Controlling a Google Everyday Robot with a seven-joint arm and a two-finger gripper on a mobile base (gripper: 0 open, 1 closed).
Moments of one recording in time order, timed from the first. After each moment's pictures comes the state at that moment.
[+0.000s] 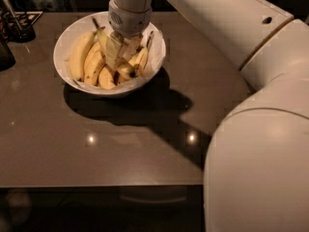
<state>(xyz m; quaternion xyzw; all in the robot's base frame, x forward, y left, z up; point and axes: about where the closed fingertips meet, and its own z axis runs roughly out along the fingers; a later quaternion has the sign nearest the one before) 0.635 0.068 0.917 -0.42 0.90 0.07 0.13</state>
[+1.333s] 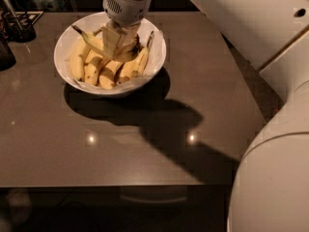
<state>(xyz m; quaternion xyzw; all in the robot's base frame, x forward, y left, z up) 0.611 0.075 0.957 -0.47 0.86 0.08 0.17</state>
